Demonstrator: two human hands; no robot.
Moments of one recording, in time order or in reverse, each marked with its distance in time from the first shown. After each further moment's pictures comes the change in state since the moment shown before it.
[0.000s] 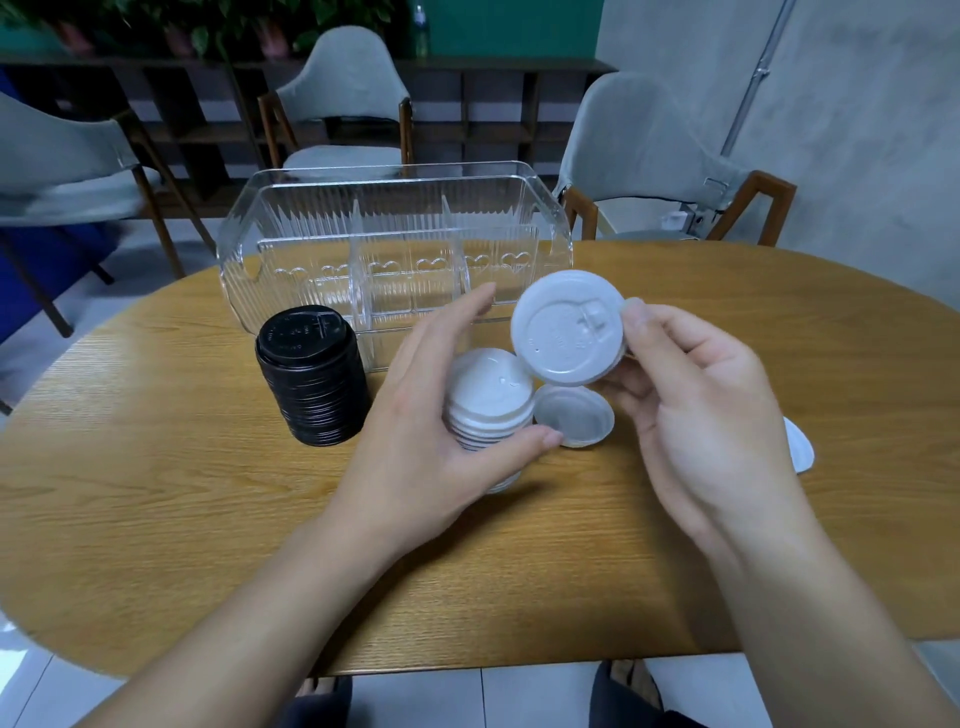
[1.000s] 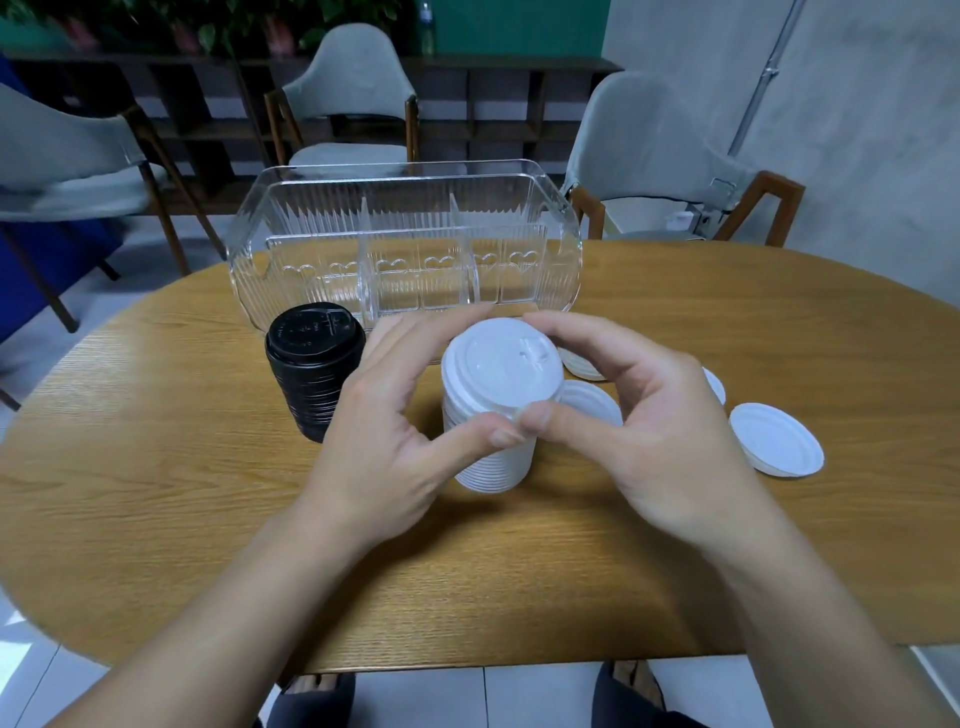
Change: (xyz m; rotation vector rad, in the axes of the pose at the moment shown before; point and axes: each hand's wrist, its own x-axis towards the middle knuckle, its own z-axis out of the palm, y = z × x) left_hand -0.002 -0.008 -0.025 -0.009 0.027 0.062; right_hand -0.004 0.003 0.006 -0.492 -0.427 -0.253
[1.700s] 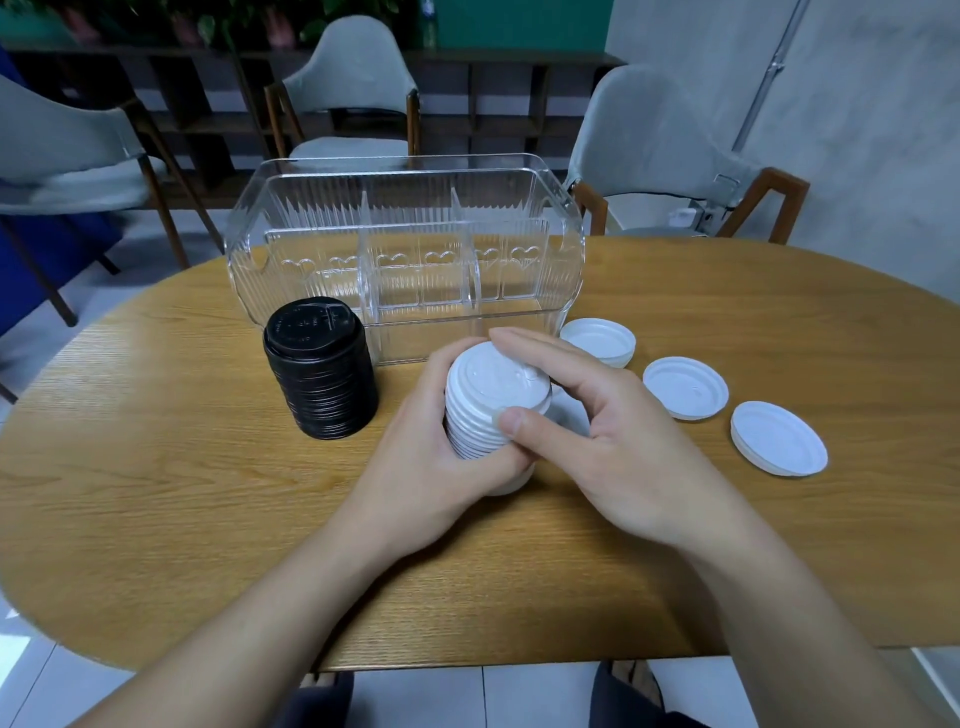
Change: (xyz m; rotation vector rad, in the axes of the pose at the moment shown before) left_hand -0.014 -0.010 0.032 -0.260 -0.101 -0.323; right_hand 0.004 0.013 0.012 -0.121 -0.171 0.131
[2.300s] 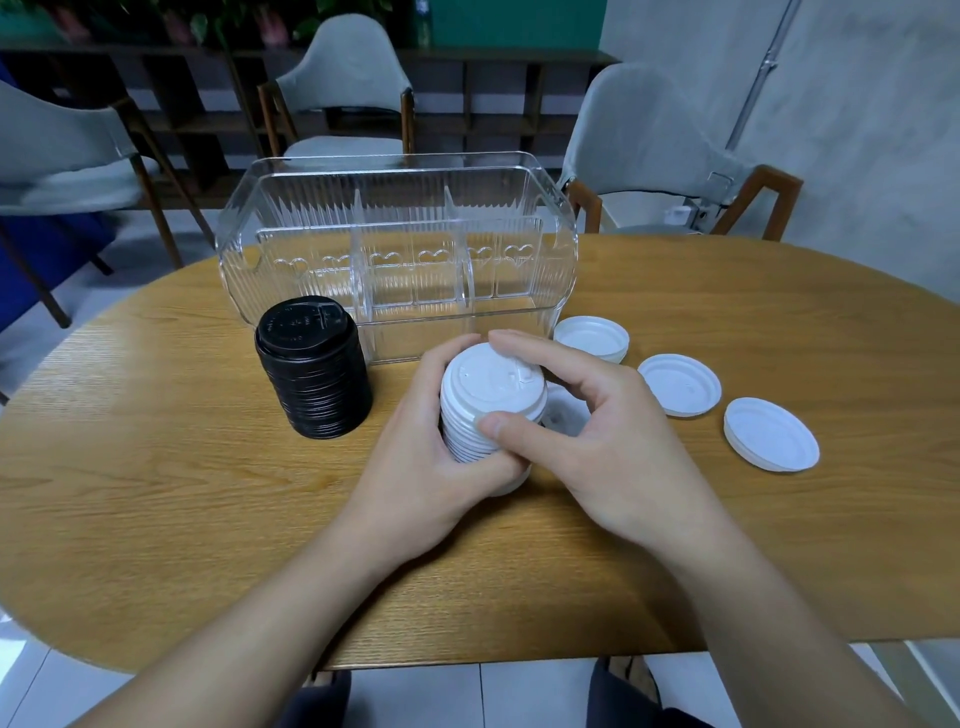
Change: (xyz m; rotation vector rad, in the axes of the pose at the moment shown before) left_hand -0.003 -0.003 0.005 0.018 0.035 0.034; right_hand -0.004 0.002 0.009 0.065 0.154 0.020
